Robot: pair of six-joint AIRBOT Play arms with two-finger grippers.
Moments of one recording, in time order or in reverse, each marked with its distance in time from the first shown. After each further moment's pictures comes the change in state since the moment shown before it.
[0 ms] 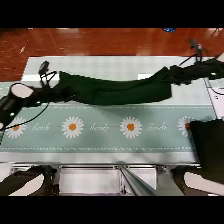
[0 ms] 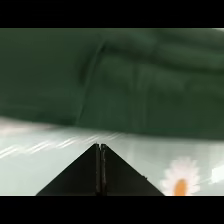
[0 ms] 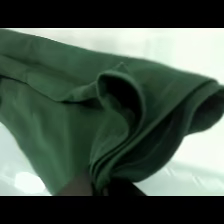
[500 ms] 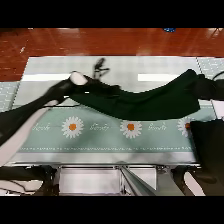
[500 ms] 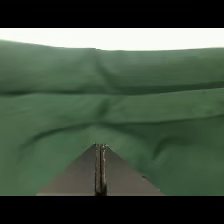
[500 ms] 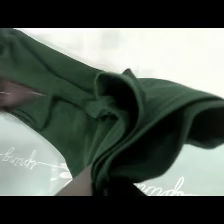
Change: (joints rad) left arm -0.436 -0.506 0.496 -0.106 -0.055 -0.005; right arm -0.005 0.571 -0.187 -0.117 0.091 0.148
